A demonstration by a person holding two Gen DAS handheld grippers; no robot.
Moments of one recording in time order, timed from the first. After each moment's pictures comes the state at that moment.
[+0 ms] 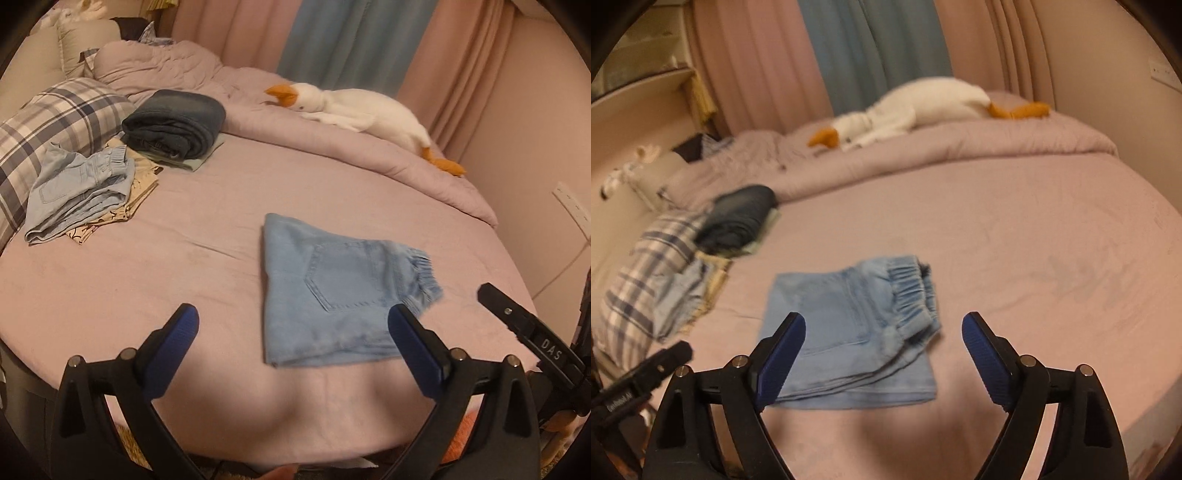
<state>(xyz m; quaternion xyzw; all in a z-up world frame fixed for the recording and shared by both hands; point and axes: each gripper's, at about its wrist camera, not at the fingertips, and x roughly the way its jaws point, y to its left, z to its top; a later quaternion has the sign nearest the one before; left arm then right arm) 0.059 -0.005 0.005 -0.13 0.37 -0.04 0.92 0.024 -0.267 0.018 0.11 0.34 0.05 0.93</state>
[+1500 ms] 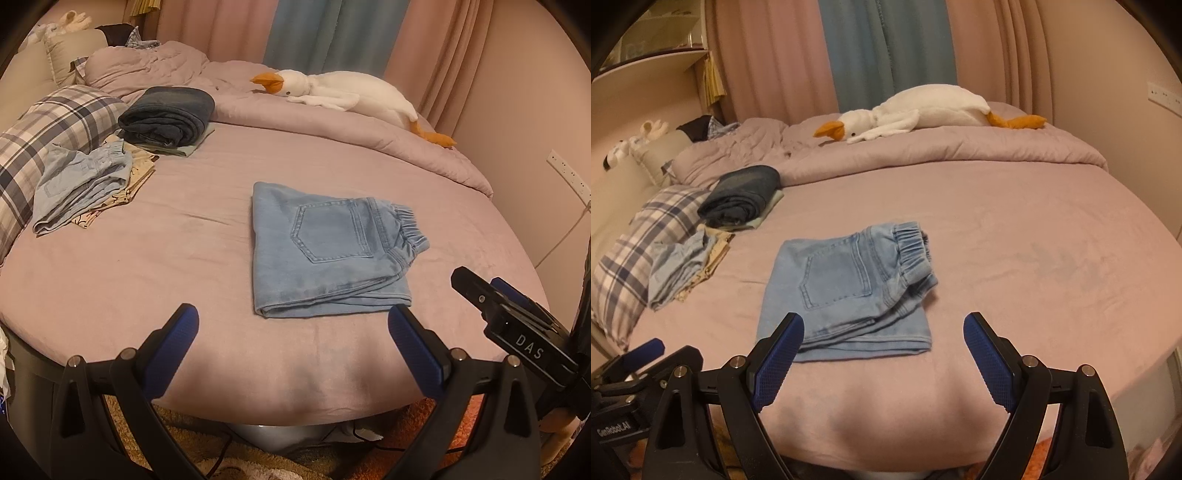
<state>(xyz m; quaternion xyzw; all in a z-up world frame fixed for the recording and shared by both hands) 0.024 -0.032 -0.006 -0.09 0.39 -0.05 0.91 -0.009 -0.237 0.004 0.07 0.34 0.03 0.94</state>
